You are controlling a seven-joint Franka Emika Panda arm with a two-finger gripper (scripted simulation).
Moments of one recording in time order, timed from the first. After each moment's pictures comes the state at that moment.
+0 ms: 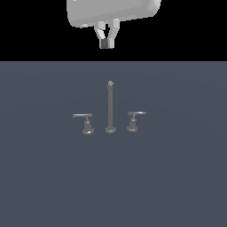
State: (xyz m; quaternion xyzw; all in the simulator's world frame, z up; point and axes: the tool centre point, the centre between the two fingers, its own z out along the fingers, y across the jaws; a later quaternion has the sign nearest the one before) arm -0.109 0.015 0.326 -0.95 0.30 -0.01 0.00
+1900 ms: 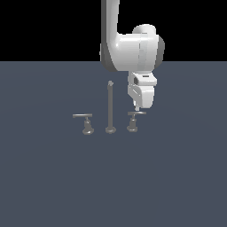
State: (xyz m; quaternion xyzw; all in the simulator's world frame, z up) arm 0.061 -0.102 0.098 -0.76 0.65 0.00 0.00
